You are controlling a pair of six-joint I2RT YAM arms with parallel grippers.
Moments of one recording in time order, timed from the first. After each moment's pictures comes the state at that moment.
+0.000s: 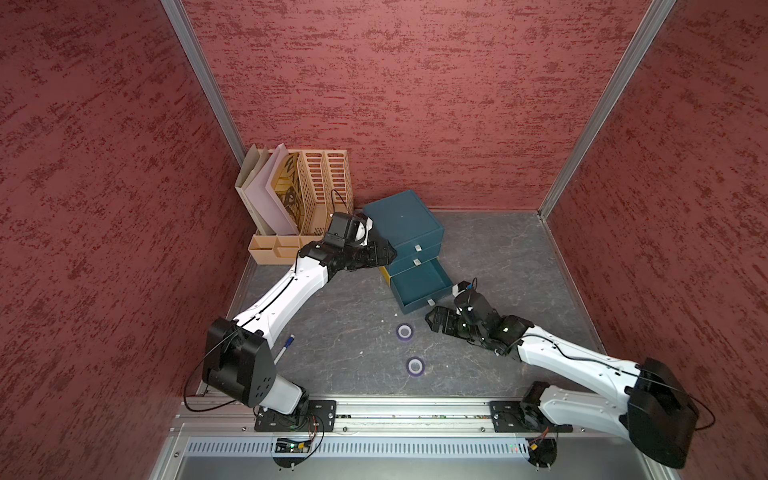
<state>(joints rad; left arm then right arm) -0.40 1.49 1.28 -0.56 0.34 -0.50 0.78 1.15 0.61 -0.31 -0.03 0.91</state>
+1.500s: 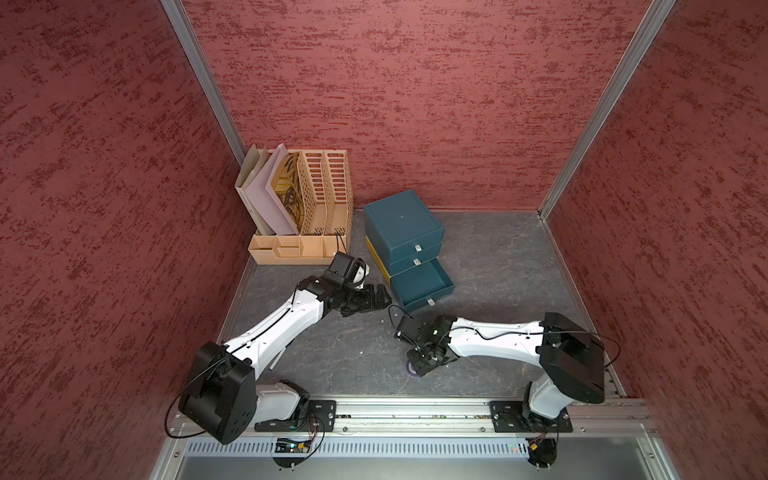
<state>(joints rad) -0.47 1.31 0.91 -0.62 0.36 -0.58 1.14 1.68 0.99 -0.75 -0.01 0.63</state>
